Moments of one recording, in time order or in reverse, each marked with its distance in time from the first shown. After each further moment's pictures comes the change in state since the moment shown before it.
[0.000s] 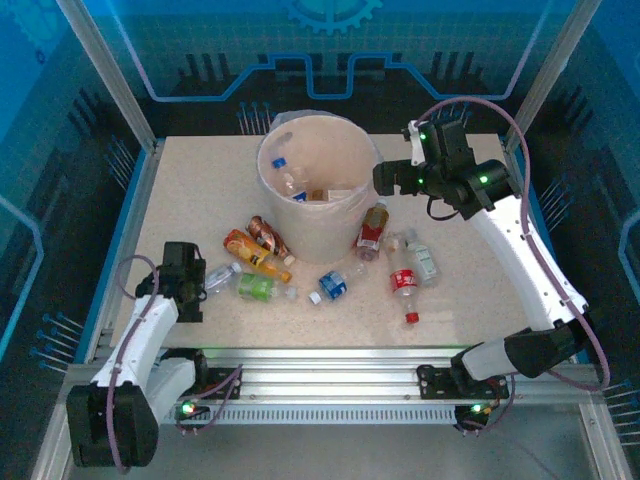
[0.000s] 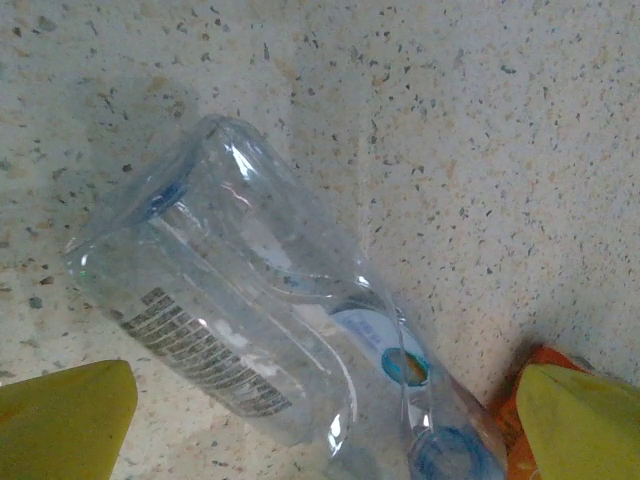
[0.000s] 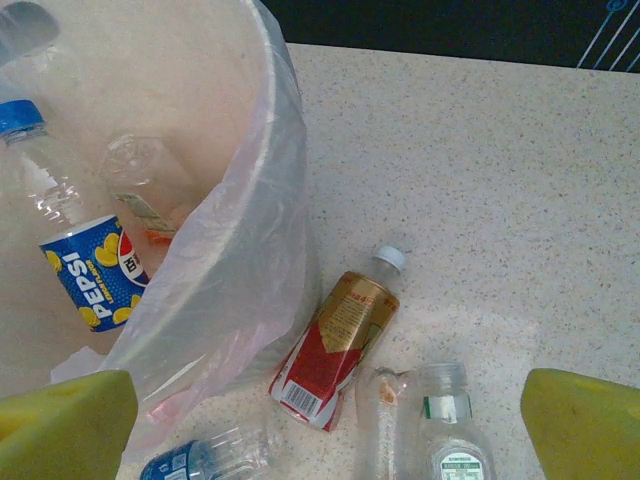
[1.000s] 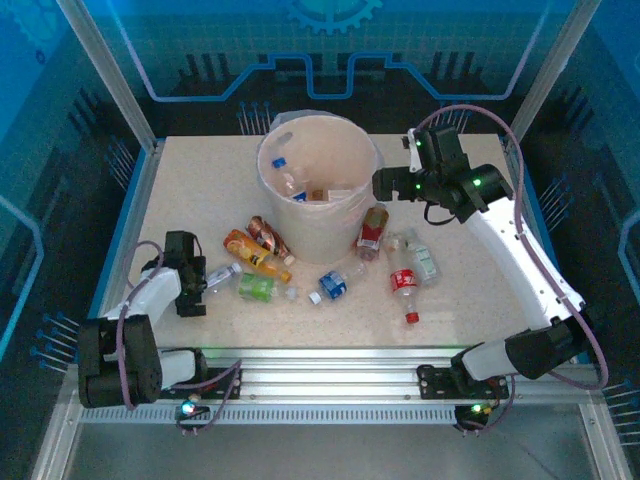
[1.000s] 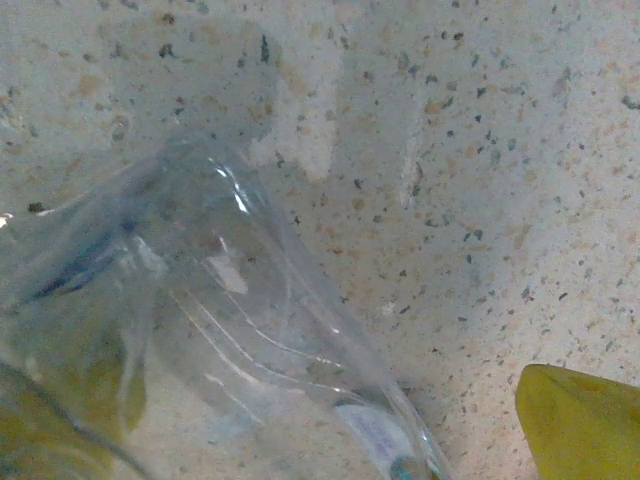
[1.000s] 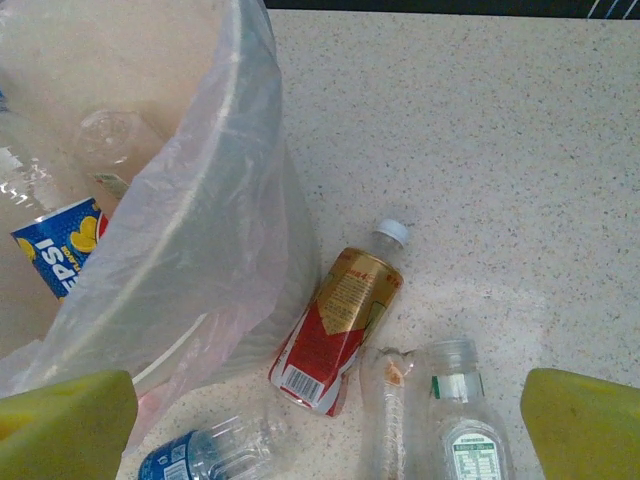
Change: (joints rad) left arm 0.082 0.314 0.042 0.141 0.063 -0.018; right arm -0.005 -0.009 -0.081 0.024 -0.003 0.044
